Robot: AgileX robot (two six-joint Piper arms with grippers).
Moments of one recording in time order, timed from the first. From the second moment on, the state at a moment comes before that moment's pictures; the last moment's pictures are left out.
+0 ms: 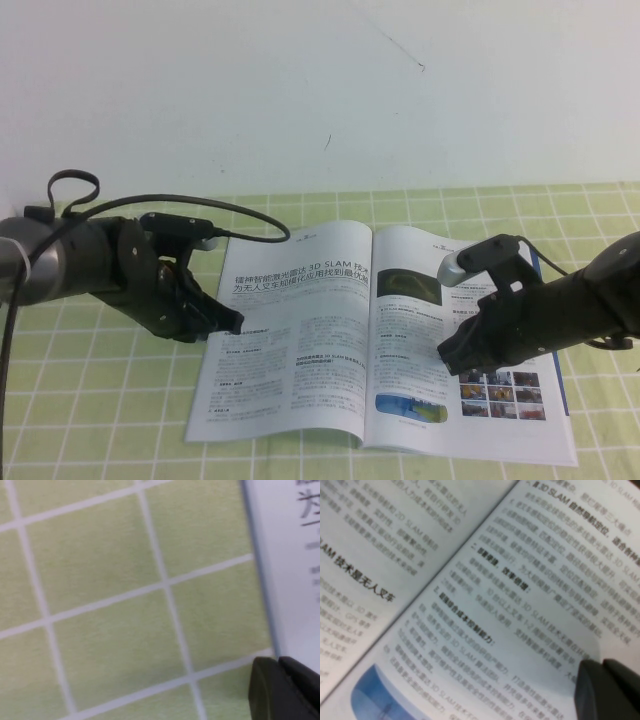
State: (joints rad) right arm 0.33 1.98 -0.99 1.09 0.45 -1.24; left arm -0.25 1.92 -1.14 -0.22 0.42 0.17
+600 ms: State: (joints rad) right arm 0.33 1.98 -0.99 1.09 0.44 -1.24; left arm -0.41 1.93 -1.14 -0.60 0.42 0.33
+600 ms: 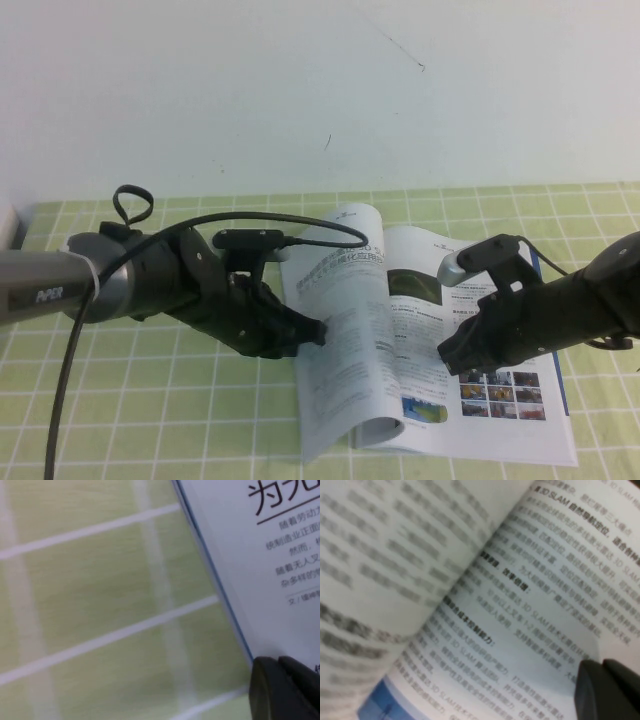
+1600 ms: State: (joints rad) right arm 0.33 1.98 -0.99 1.09 0.44 -1.20; left arm -0.41 1.96 -1.14 -1.68 0.58 1.30
